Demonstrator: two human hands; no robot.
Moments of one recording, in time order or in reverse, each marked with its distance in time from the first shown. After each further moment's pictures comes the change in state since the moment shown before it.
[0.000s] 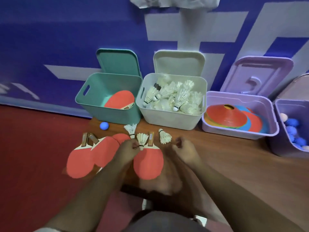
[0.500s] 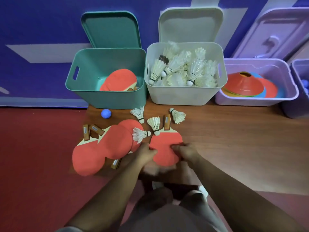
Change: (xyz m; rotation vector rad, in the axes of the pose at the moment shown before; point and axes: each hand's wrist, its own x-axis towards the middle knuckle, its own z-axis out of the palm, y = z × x) left_hand 0.009 -0.087 0.046 -0.090 -0.351 -0.248; right_hand -0.010 0.018 0.148 0.516 0.006 0.584
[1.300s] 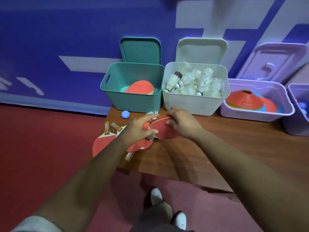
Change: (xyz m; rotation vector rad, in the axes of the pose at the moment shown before) left_hand -0.105 0.026 -0.127 0.098 0.255 0.829; right_hand -0.135 -0.142 0.006 -0.951 -0.019 -1.110
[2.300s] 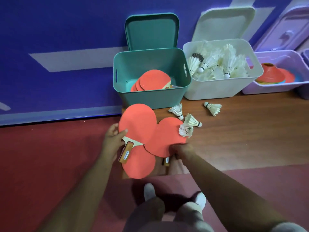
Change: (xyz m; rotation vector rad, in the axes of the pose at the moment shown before) left_hand -0.020 -0.226 -0.130 -0.812 0.217 -0.650; right_hand 0.073 -0.055 0.275 0.952 0.224 1.373
